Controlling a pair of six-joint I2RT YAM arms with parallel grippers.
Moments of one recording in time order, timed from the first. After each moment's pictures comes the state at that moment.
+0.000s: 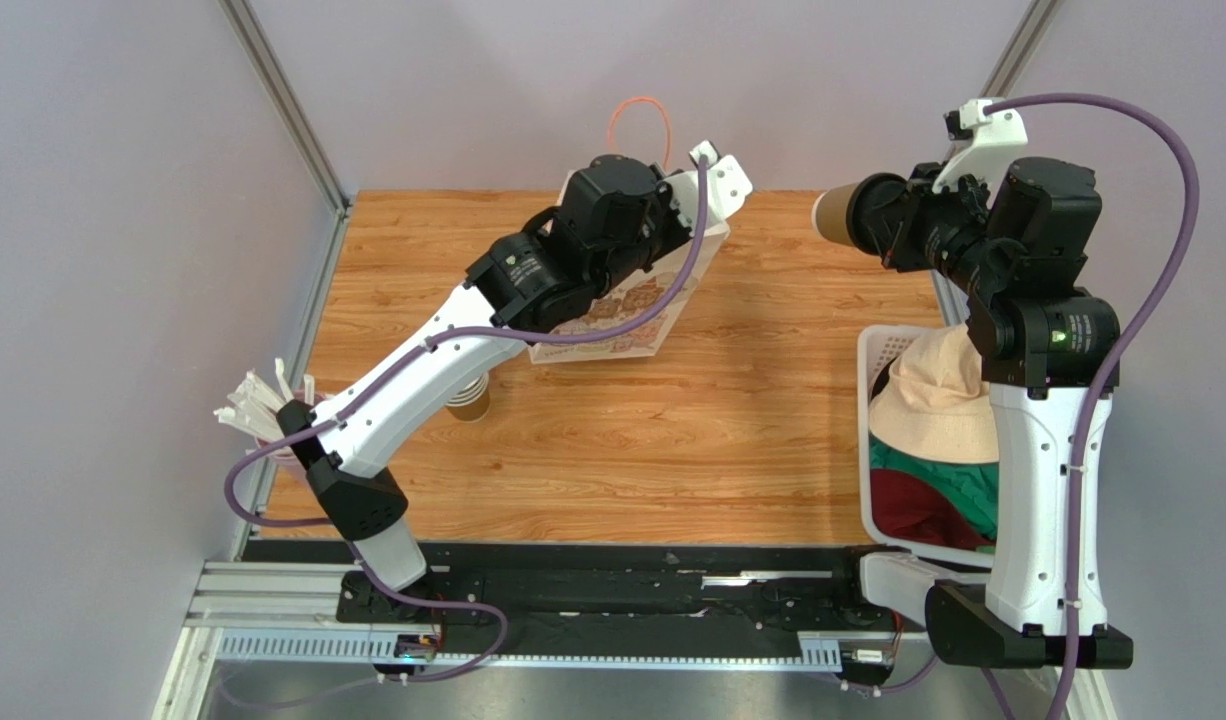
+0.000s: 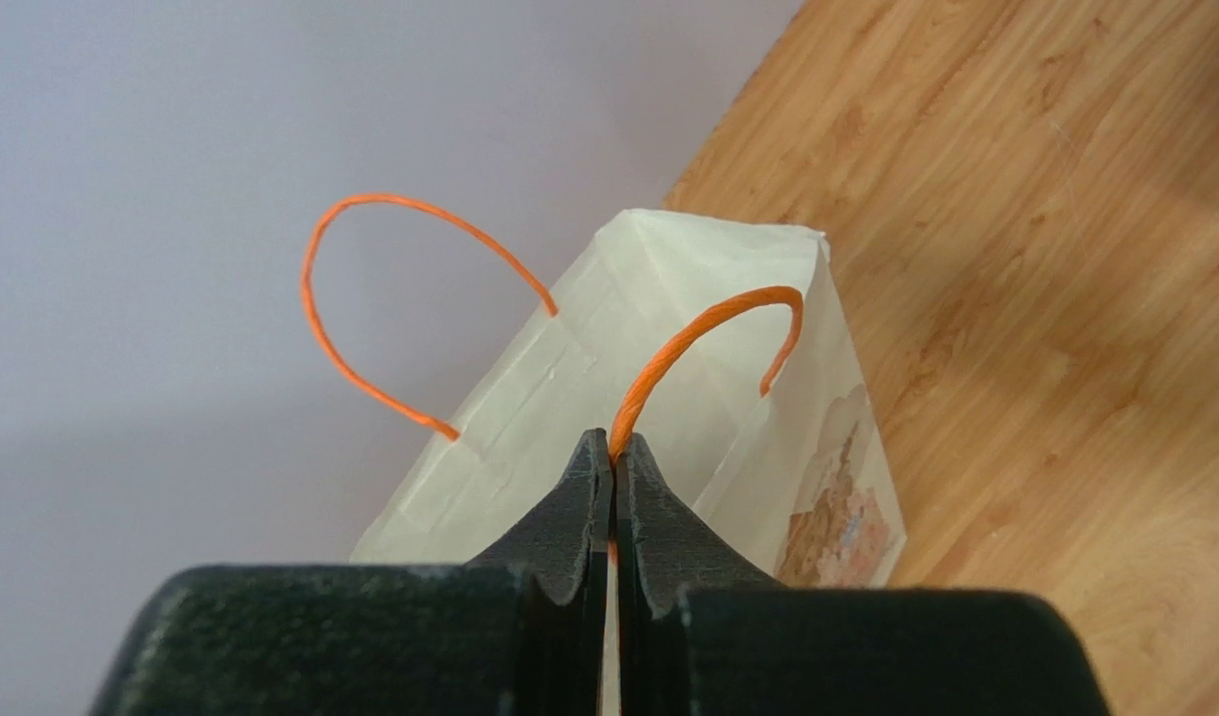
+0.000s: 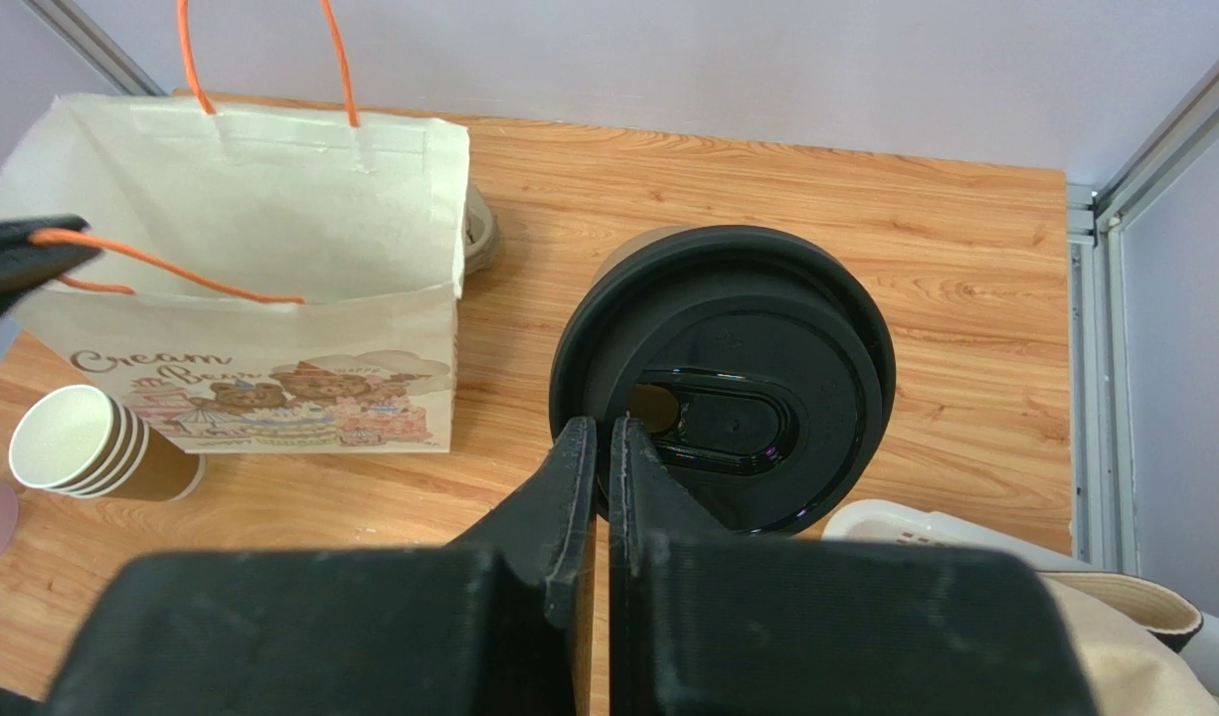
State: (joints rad) left arm -0.94 1.71 2.07 -0.61 -0.31 0.54; right arm 0.01 1.17 1.78 -0.87 -0.25 0.07
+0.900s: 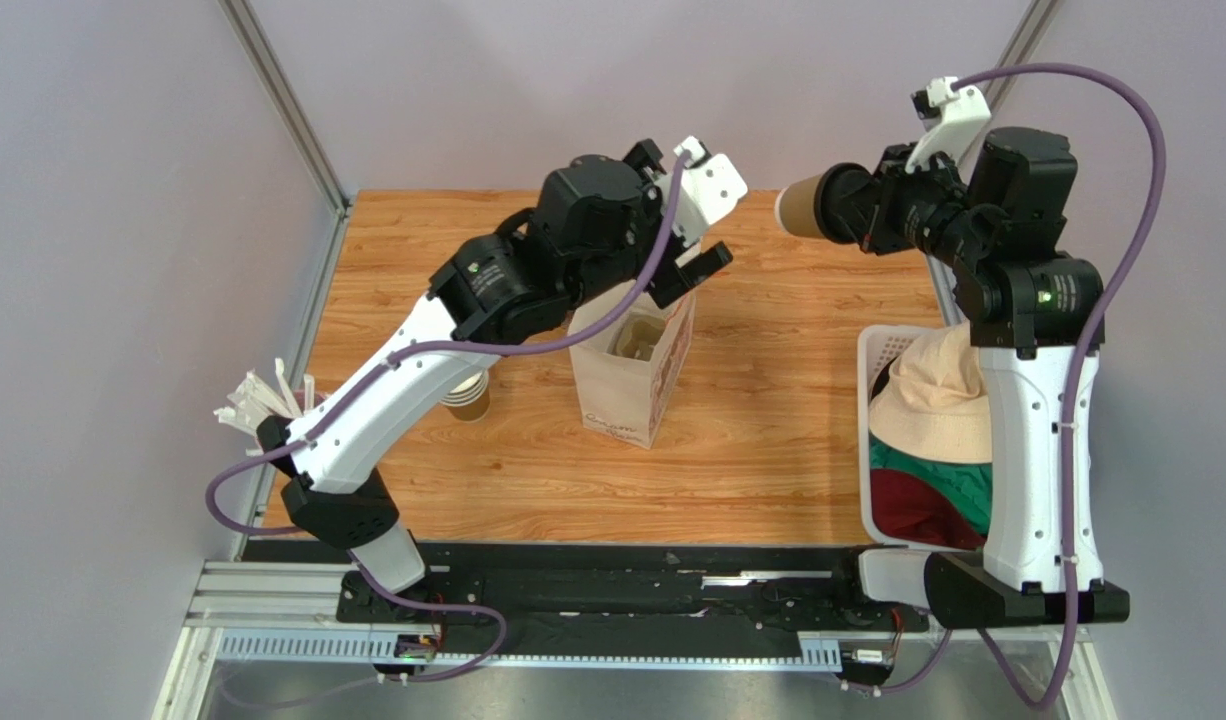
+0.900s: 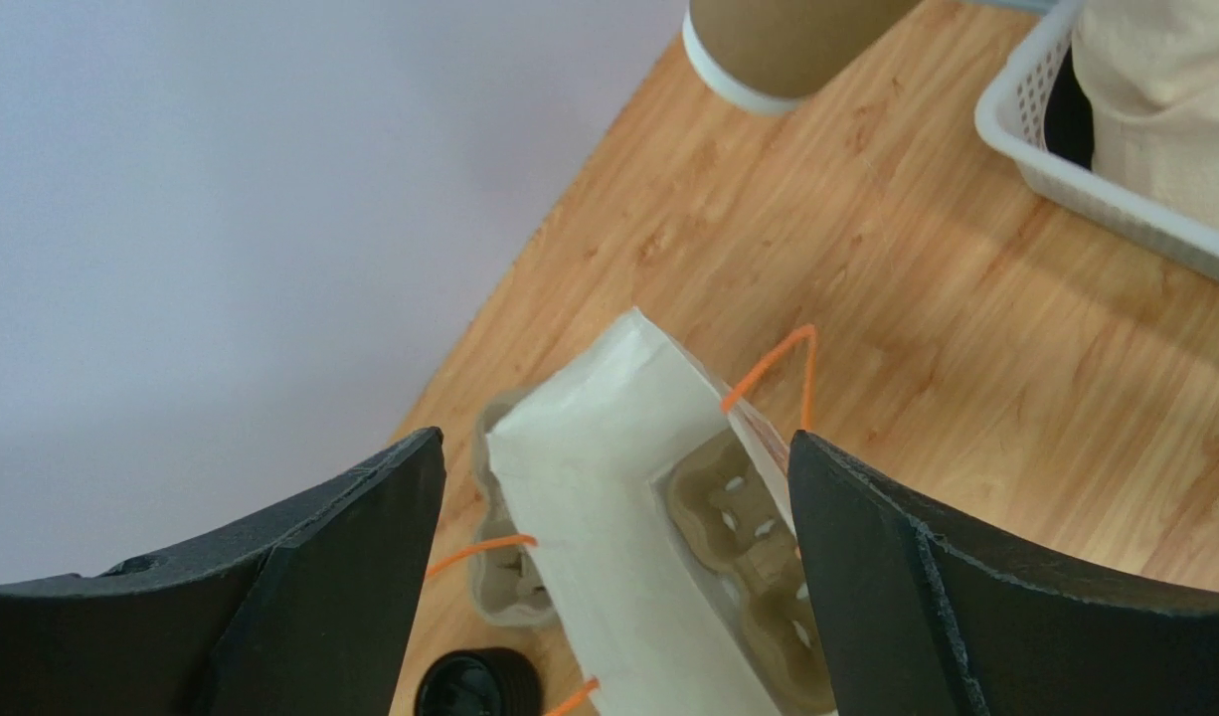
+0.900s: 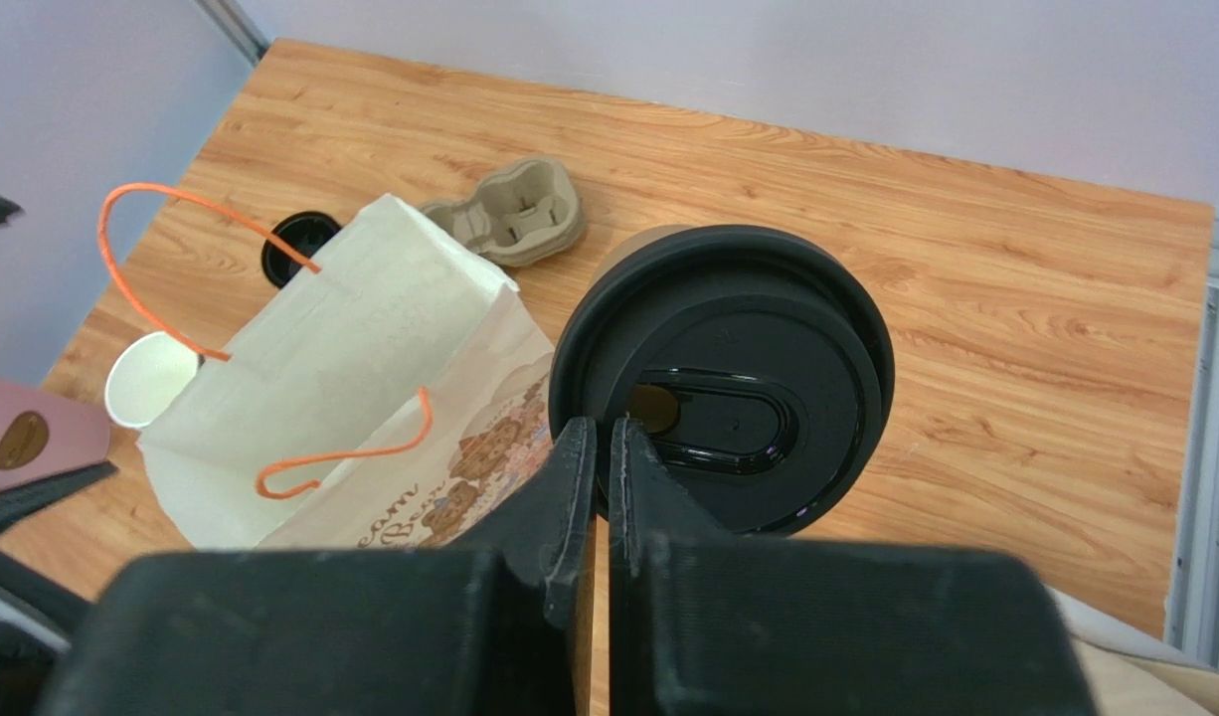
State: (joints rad) left arm -1.00 1.67 2.16 -0.79 -0.23 0.38; right arm 0.05 1.26 1.86 -0.90 -0.35 0.07
